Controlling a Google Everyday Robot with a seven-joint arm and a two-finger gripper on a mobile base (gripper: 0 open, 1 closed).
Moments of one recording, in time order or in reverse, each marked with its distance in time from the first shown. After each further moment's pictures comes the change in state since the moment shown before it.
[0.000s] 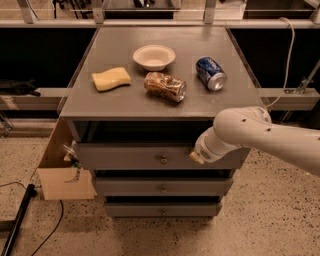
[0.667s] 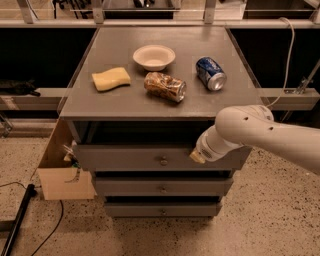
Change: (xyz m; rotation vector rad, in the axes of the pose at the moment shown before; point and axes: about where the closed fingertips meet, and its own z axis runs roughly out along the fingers) arm -0.002 0.000 -0.006 -0.003 -0.001 0.005
